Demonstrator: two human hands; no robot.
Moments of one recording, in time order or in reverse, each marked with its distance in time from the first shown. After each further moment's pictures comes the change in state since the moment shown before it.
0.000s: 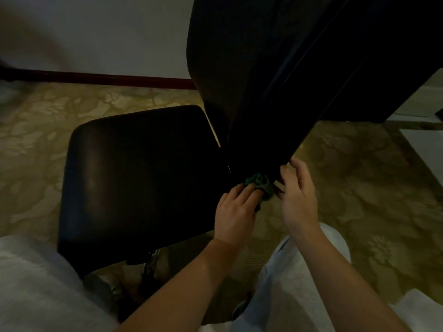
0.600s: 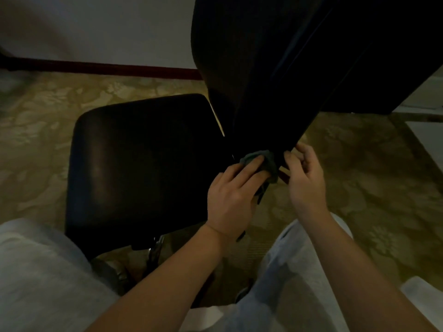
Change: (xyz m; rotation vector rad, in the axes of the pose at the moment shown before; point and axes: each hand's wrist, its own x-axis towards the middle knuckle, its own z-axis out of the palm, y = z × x) left_hand 0.004 -0.003 -0.045 -0.068 0.165 0.086; right_hand 0.001 0.001 -0.003 -0.077 -0.003 -0.054
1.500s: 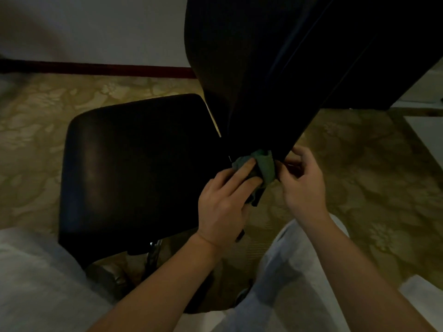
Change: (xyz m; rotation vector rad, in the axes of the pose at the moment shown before) left_hand -0.005 -0.003 -0.004 -0.024 0.065 -0.008; right_hand 0.006 0.007 -0.009 -0.195 -0.036 -0.094
